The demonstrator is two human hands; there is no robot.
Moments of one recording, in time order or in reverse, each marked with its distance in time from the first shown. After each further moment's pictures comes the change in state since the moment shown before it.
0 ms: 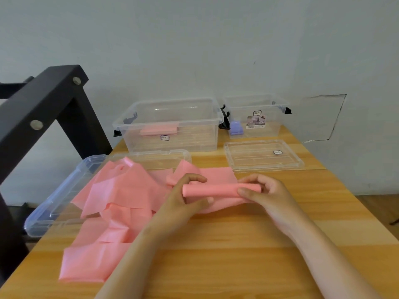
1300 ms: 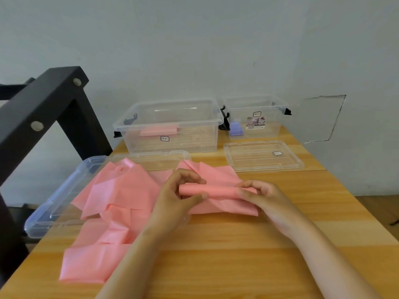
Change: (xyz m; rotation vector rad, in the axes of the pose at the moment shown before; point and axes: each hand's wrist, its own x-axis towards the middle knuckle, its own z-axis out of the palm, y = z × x) left_hand 0.006 -0.002 -0.002 -0.046 0.163 0.139; right_hand -0.002 -0.001 0.000 -0.013 -0.104 0.054
